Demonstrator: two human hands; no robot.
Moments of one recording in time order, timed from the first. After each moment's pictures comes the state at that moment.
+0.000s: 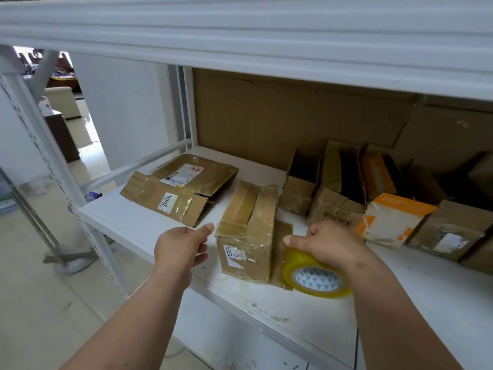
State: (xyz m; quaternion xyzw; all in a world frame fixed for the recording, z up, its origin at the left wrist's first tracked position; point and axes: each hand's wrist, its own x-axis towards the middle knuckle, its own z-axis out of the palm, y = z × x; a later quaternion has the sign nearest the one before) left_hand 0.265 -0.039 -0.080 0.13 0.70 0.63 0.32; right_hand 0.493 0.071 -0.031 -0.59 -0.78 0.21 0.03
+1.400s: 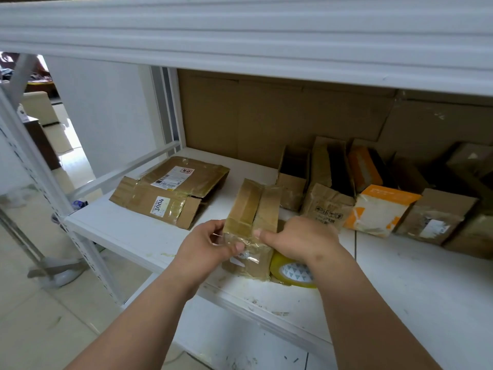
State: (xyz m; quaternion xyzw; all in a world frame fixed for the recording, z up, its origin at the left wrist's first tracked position) left_hand 0.291 -0.050 -0.063 0.43 0.67 0.49 0.35; right_hand 0.452 0.046 -0.026 -0.59 -0.79 0.14 -0.04
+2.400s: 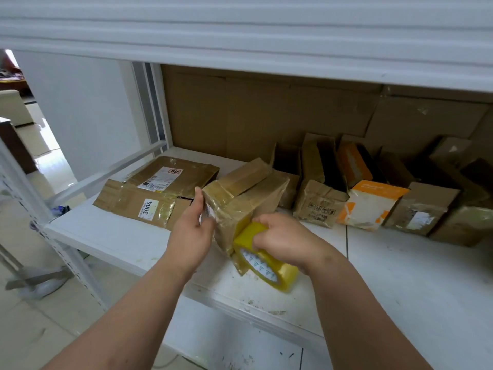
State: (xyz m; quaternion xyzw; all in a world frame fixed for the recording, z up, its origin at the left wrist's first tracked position) left_hand 0.267 -0.019 -0.072 0.49 0.67 0.52 0.22; right_hand 0.445 0.020 -0.008 -0.51 -0.77 0.39 0.10
